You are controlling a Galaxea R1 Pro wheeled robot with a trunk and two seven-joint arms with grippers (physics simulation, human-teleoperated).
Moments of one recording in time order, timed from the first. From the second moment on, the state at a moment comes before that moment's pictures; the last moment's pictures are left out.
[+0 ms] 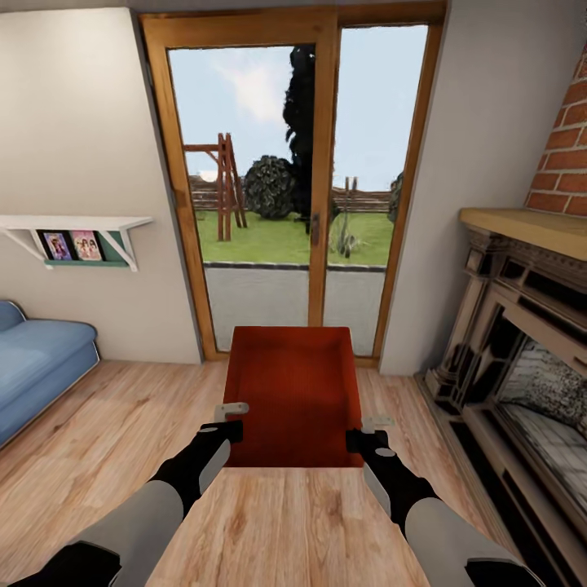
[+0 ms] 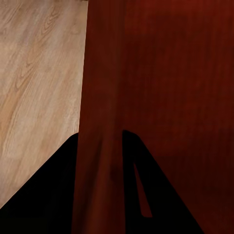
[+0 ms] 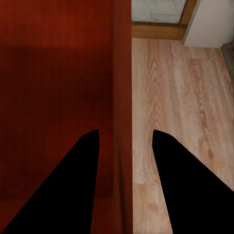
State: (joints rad) left arm -0.77 -0.09 -0.21 -0.43 0.28 0.24 0.28; right arm -0.73 0.12 -0.05 -0.35 0.09 0.01 -0.12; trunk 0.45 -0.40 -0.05
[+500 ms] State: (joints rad) left arm -0.77 -0.09 -0.21 -0.43 0.28 0.24 0.28; right arm -0.73 0.12 -0.05 -0.35 0.09 0.01 -0.12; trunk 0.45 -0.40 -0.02
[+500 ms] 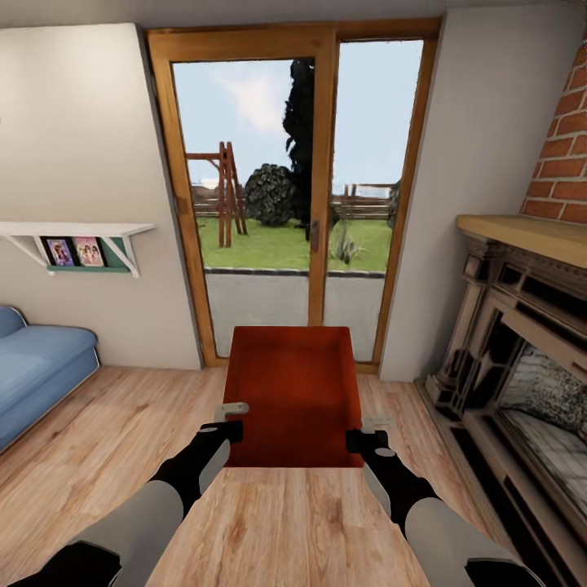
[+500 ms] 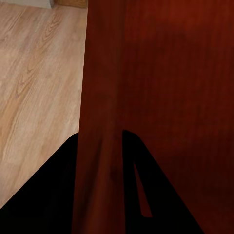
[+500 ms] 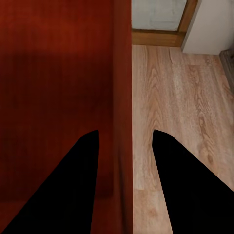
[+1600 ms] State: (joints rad) left arm -0.77 -0.09 -0.21 -0.43 0.28 0.24 0.28; right arm -0.73 0.12 -0.05 -0.35 0.09 0.01 -0.12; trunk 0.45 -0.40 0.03
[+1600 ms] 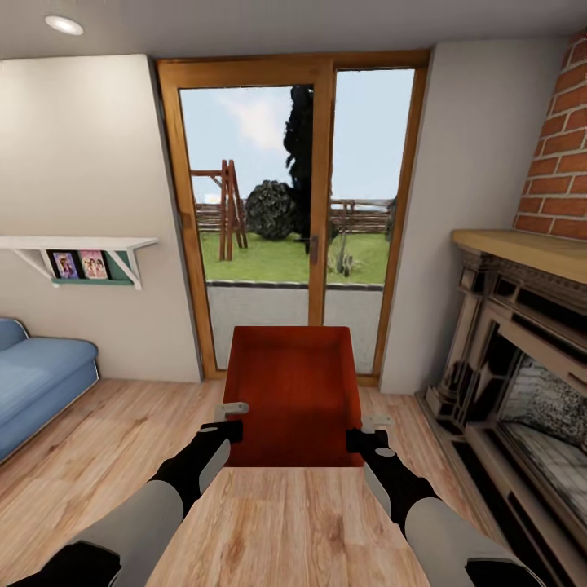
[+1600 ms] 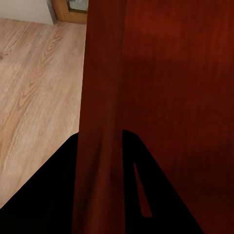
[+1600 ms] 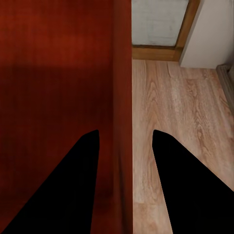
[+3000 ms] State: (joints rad) left arm -0.77 -0.09 -0.21 -0.43 0.28 0.24 0.28; right arm -0.73 0.12 -0.05 -0.35 0.09 0.02 -0.12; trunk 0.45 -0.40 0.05
